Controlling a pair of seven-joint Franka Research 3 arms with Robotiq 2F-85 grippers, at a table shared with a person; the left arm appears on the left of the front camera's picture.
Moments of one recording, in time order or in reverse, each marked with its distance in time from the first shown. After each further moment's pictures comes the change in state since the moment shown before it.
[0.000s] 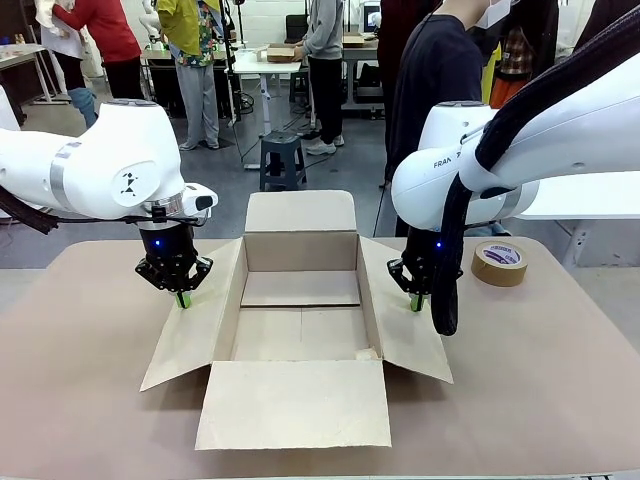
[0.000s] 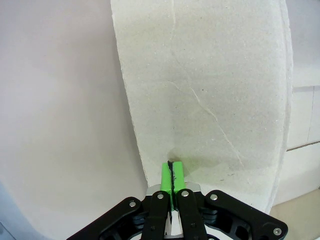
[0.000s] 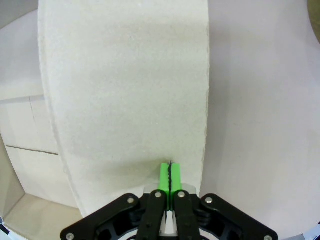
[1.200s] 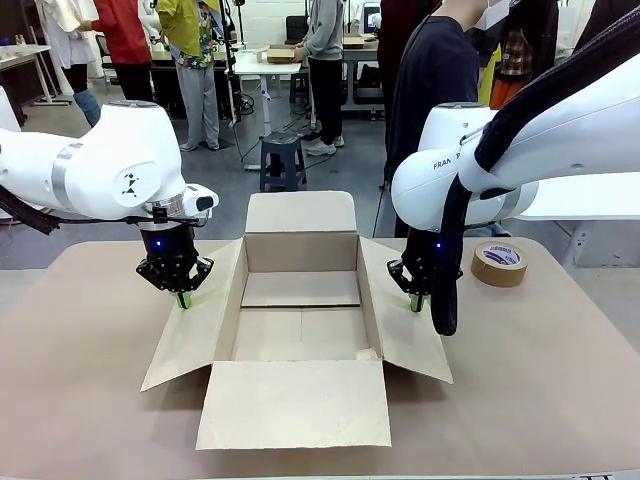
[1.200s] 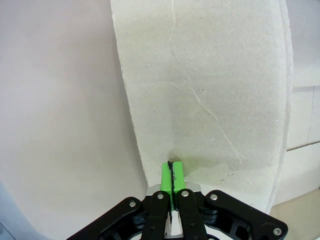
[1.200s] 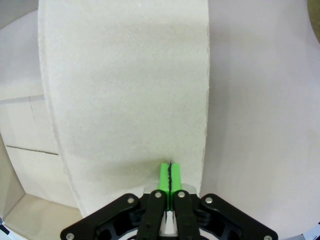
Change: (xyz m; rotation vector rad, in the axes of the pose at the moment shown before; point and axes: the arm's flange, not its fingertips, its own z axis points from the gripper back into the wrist) left arm 0.000 0.000 0.000 0.000 0.000 0.000; right arm 0.000 0.000 0.000 0.000 0.000 0.000
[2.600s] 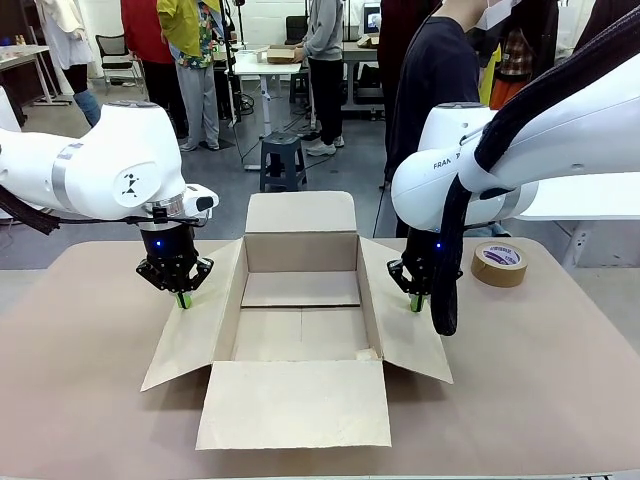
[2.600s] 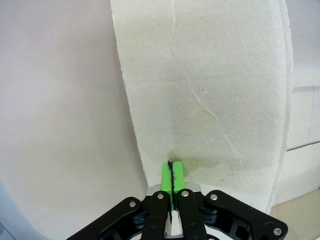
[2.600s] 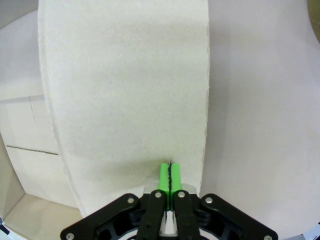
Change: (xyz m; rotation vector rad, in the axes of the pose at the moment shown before) left arm 0.000 0.000 0.000 0.000 0.000 0.000; right arm 0.000 0.000 0.000 0.000 0.000 0.000
